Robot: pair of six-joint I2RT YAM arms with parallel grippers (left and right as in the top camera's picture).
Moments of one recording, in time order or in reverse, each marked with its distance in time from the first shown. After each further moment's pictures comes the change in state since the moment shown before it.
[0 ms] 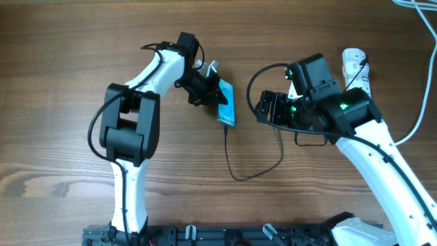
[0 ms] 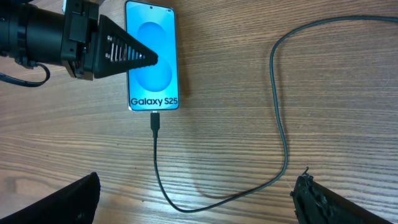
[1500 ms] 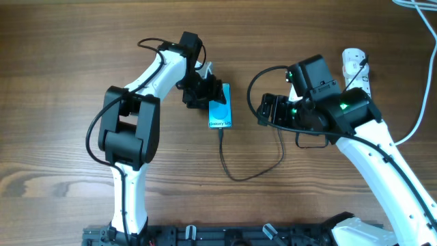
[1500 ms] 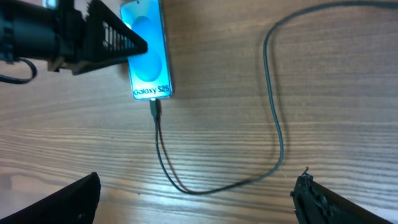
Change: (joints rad) left arm -0.017 -0.035 -0.019 -0.007 -0.268 -0.046; right arm 0.000 0.000 0.000 -0.045 0.000 0.003
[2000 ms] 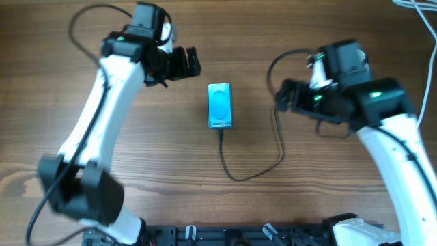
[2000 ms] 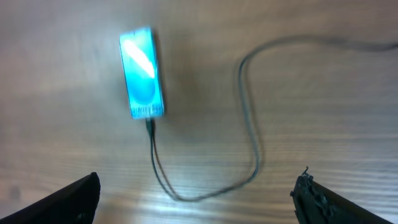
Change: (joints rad) left arm 0.090 -0.492 -0.028 -0.037 -0.276 -0.057; right arm -0.180 0.010 0.163 -0.099 -0.033 -0.114
